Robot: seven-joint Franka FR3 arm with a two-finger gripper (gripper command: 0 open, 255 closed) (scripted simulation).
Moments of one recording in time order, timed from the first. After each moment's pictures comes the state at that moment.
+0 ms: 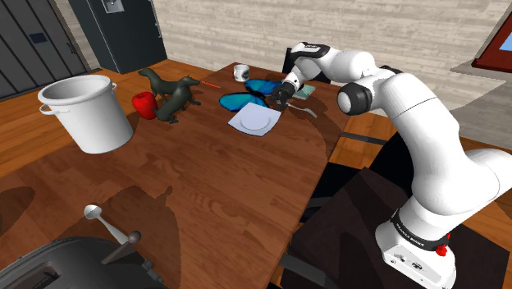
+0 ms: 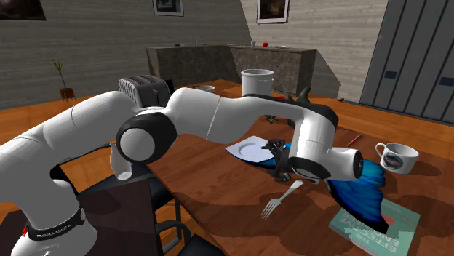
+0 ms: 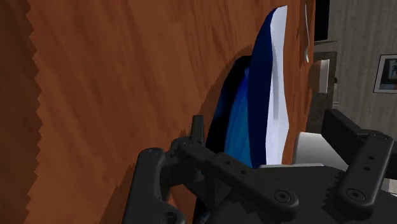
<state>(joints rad) -0.30 1.12 -0.21 -0.82 1.06 1.21 -0.56</state>
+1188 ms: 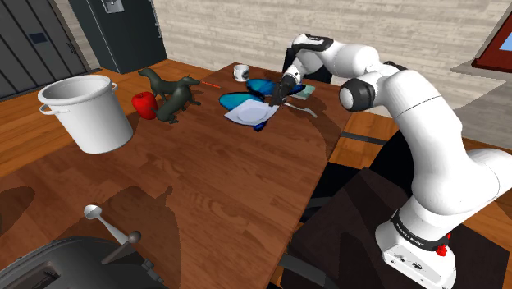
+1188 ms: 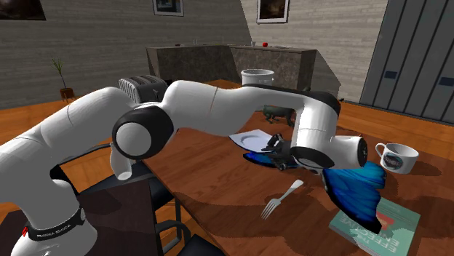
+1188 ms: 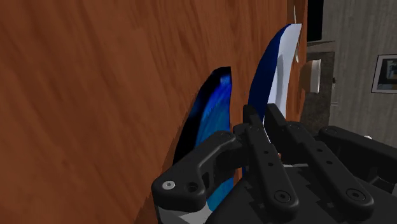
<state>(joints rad) -0.31 1.08 -0.21 -0.81 1.07 1.17 -0.52</state>
